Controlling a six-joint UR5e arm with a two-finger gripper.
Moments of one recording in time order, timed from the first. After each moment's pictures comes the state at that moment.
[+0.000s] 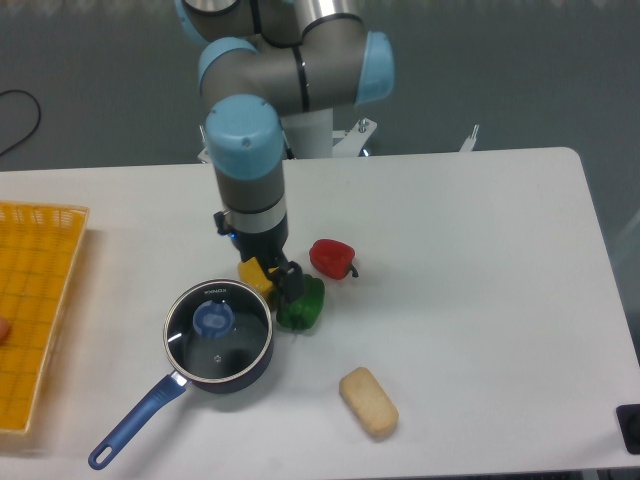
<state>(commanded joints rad) 2.20 -1.87 -1.62 -1.12 1.59 1.00</state>
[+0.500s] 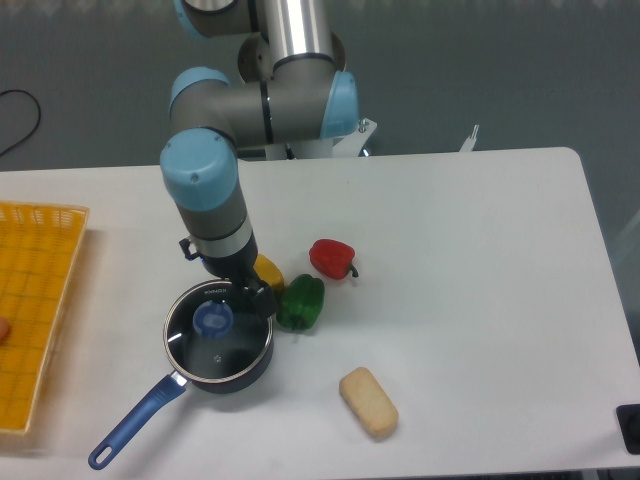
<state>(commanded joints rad) 2.16 -1.92 -1.62 -1.09 1.61 0.98</state>
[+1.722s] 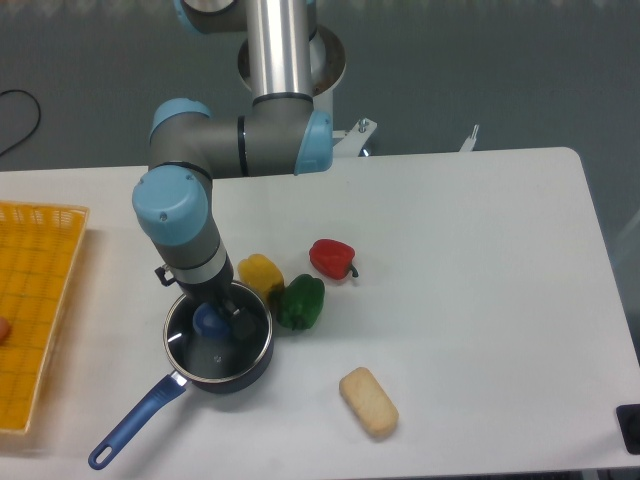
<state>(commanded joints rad) 2.11 -2.00 -1.57 -1.09 1.61 0.90</state>
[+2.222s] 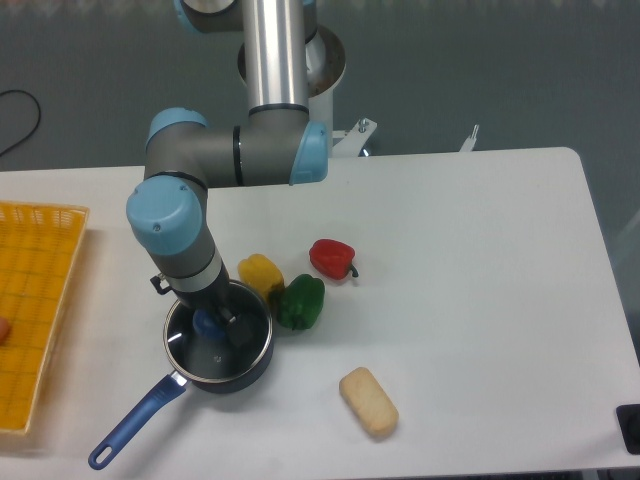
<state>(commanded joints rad) 2.09 -2.03 -1.56 -1.08 1.64 0.88</state>
